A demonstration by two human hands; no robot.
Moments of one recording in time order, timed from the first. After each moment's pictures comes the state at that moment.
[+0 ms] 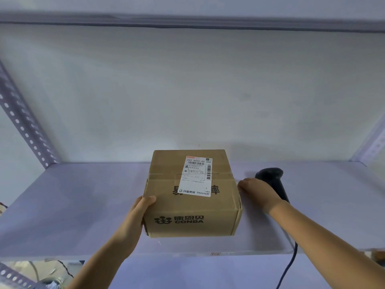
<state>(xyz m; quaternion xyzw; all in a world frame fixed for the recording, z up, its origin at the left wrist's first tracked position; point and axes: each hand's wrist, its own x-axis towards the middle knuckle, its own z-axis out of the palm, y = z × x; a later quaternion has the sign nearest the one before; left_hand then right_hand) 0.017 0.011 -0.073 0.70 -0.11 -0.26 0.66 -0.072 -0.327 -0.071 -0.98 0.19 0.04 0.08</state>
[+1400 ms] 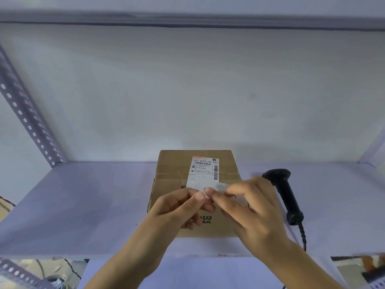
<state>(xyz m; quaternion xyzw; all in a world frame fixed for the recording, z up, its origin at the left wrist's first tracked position) -0.062 -0.008 0.037 0.61 -0.29 -0.30 0.67 -0.134 -0.186 0.006 -0.83 -0.12 -0.54 0.02</state>
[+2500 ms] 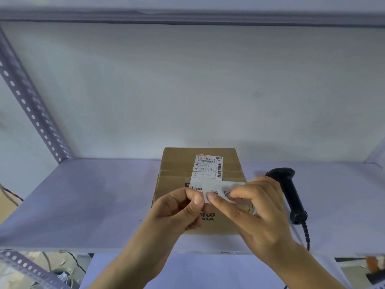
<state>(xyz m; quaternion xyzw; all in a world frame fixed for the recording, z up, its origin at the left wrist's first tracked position) -0.071 -0.001 0.037 0.57 -0.25 -0.31 0.72 -0.139 -0.184 0.004 -0.82 -0.15 -0.56 0.02</state>
